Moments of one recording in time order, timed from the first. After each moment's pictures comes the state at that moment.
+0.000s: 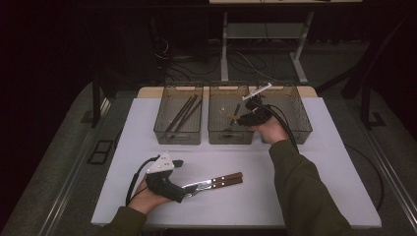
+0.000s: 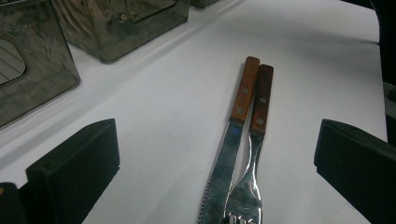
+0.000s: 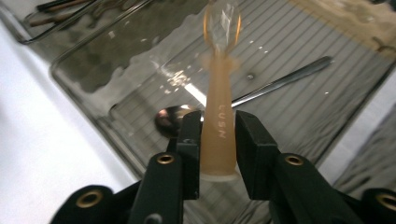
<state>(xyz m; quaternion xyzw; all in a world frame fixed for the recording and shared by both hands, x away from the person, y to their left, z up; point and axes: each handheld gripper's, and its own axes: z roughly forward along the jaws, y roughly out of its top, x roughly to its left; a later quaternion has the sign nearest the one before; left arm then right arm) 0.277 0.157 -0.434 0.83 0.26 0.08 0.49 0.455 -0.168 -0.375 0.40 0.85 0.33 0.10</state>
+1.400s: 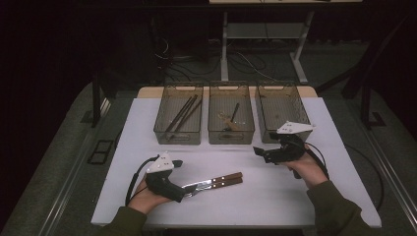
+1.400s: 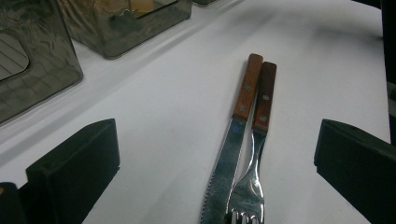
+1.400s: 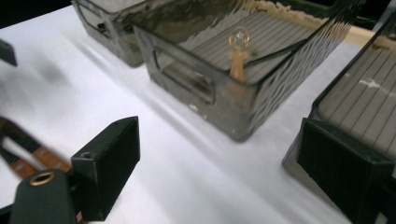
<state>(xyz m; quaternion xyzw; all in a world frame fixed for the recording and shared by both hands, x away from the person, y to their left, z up) 0.277 0.158 -0.434 0.83 0.26 0.08 0.49 0.337 -0.238 -0.402 0.38 0.80 0.45 0.15</state>
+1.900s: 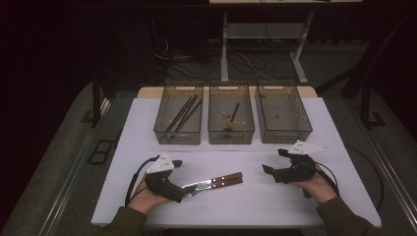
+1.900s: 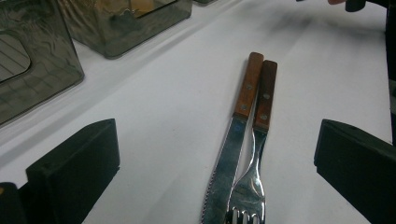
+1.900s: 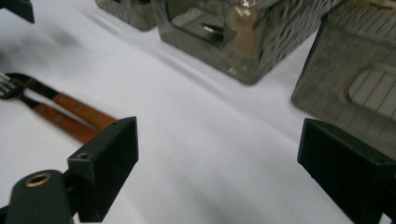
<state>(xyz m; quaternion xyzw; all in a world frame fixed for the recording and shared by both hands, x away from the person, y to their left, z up) 0.277 0.158 -0.434 0.83 0.26 0.08 0.48 0.294 -0.262 -0.429 0.38 0.79 0.45 0.14</state>
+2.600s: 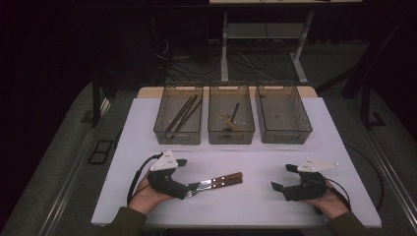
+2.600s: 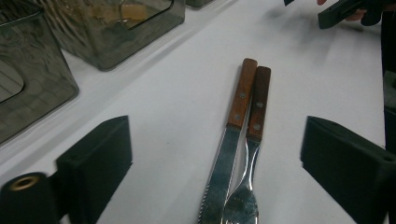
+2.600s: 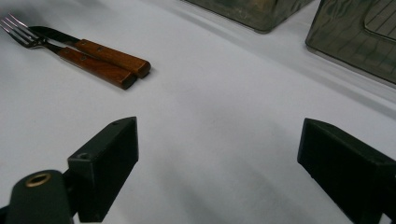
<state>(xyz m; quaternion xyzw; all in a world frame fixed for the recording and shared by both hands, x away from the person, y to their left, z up) 0.281 0.146 -0.419 0.84 0.24 0.08 0.47 0.259 -0.283 -0.445 0.38 0.81 0.44 0.13</state>
